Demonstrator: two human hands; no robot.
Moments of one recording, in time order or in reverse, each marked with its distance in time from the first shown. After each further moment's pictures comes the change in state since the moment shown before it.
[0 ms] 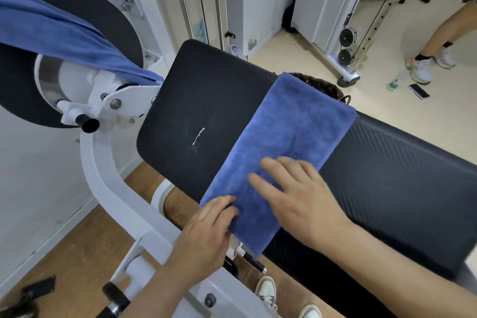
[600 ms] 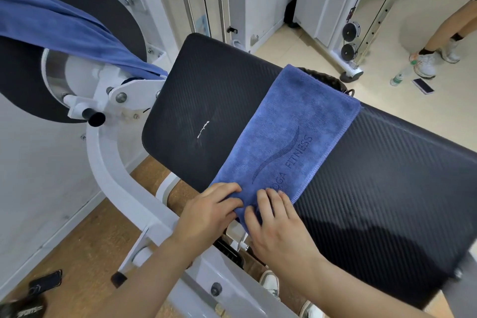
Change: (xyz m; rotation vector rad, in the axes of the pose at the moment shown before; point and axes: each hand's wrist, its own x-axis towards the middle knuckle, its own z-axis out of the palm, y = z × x) left_hand 0.020 -0.015 -0.008 -0.005 0.004 0.037; right_hand -0.039 -0.075 0.041 -0.087 -0.353 0.144
